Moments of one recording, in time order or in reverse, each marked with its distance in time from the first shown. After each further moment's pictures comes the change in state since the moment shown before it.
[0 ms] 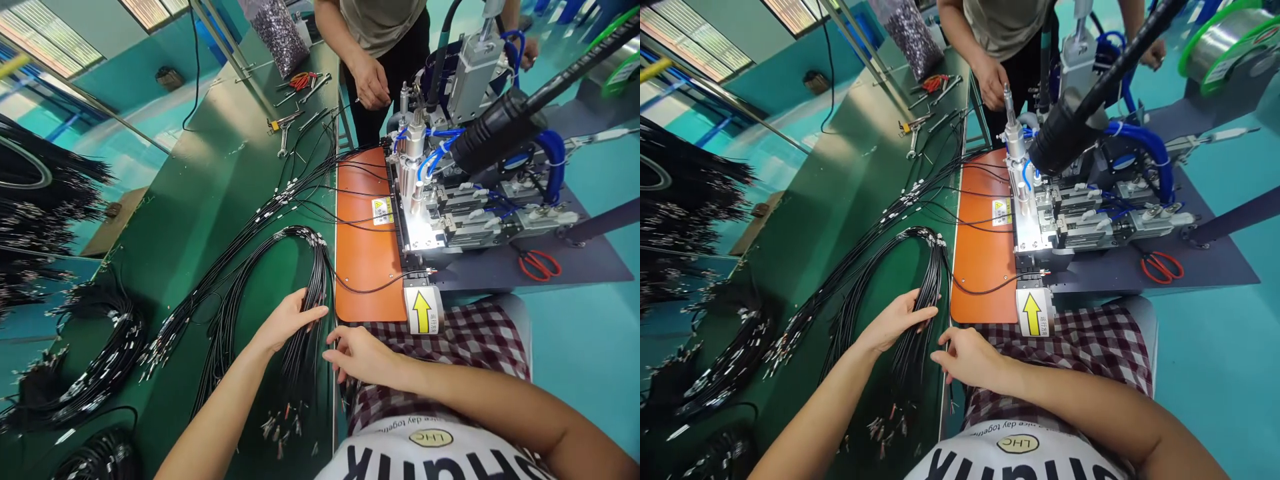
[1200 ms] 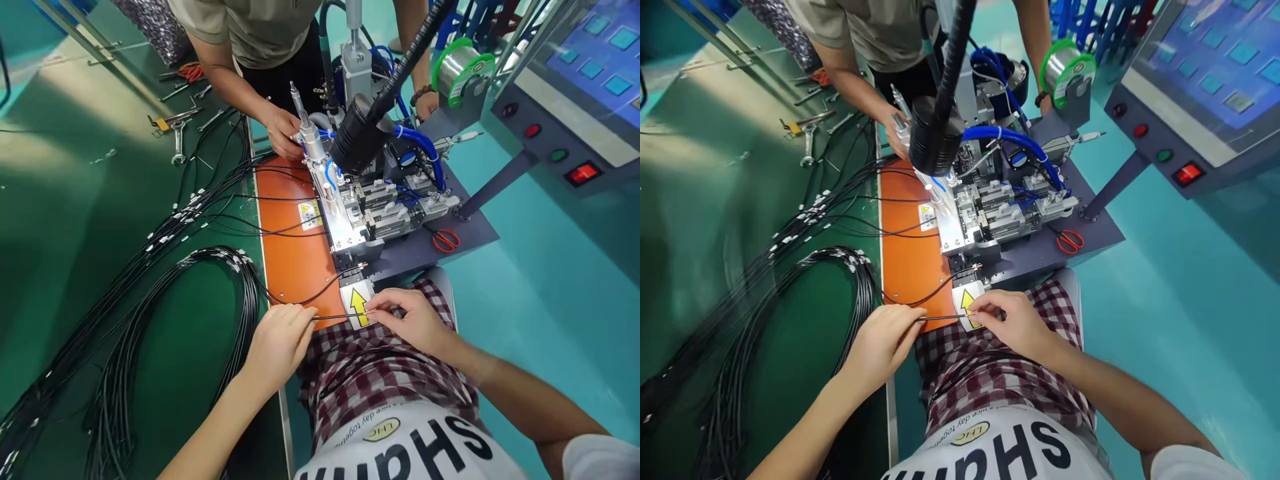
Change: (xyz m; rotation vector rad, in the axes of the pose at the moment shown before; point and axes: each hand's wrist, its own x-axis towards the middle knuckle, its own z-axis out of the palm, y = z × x) left_hand 0.024 0.043 0.095 0.925 0.064 0.845; right_hand -0.137 0.017 -0.124 -0.133 0.721 -0.211
